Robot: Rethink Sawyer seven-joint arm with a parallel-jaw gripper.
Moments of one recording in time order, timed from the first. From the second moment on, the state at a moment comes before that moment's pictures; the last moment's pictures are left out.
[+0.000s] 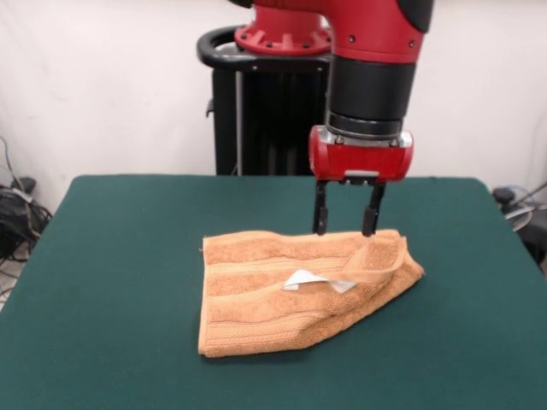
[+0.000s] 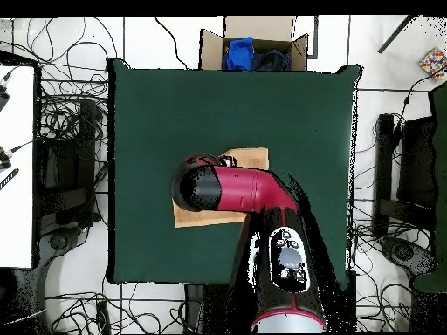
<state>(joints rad) -0.19 -0.73 0.04 1.74 -0.11 0.38 1.57</state>
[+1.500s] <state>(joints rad) -0.18 -0.73 0.08 1.90 -0.11 0.38 1.57</state>
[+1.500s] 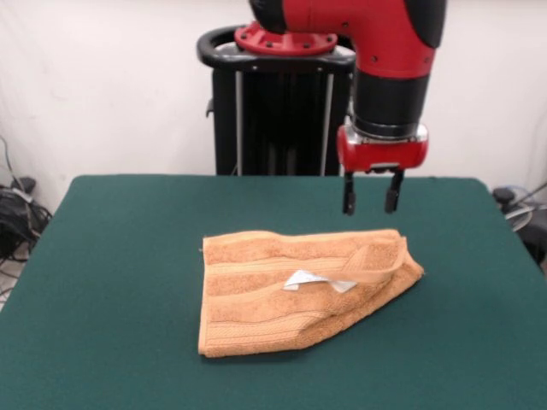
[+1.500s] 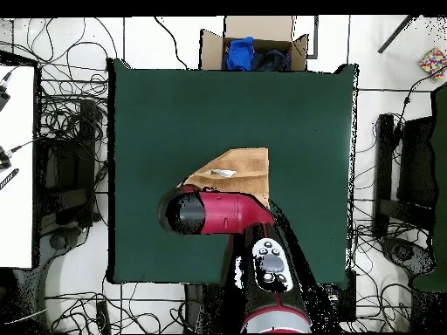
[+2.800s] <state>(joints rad) -0.14 -0.66 0.09 1.89 -0.11 0.21 1.57</state>
